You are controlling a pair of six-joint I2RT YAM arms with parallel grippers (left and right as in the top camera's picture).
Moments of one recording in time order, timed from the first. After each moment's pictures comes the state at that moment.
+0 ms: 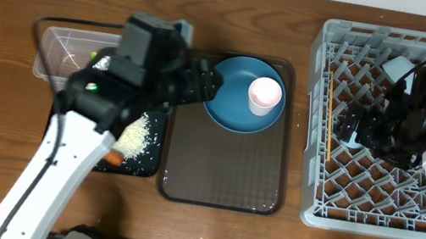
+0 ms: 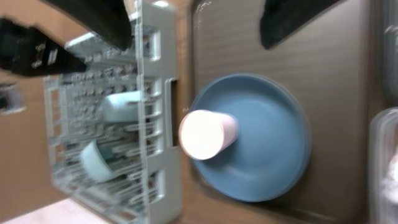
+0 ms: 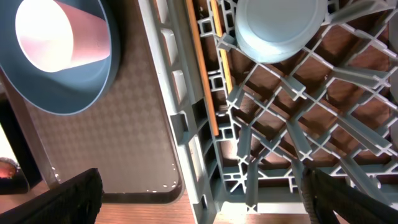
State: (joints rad) left arm -0.37 1.34 1.36 -0.81 0.36 -0.67; right arm -0.06 1.46 1.36 -1.25 -0.24 0.23
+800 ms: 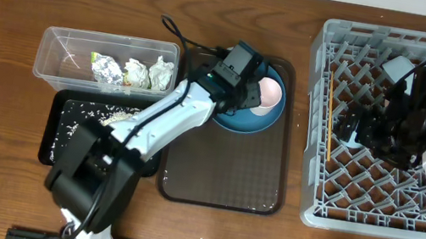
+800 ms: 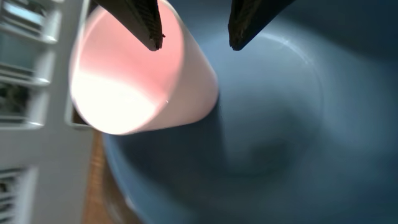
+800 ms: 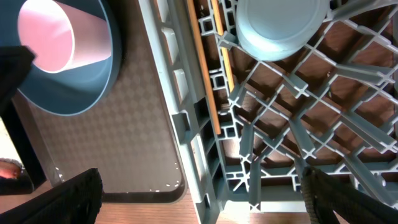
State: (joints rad) left arm -0.58 1.89 1.35 -0.47 0.07 -0.85; right arm -0.06 1.46 1.37 -1.25 -0.24 0.23
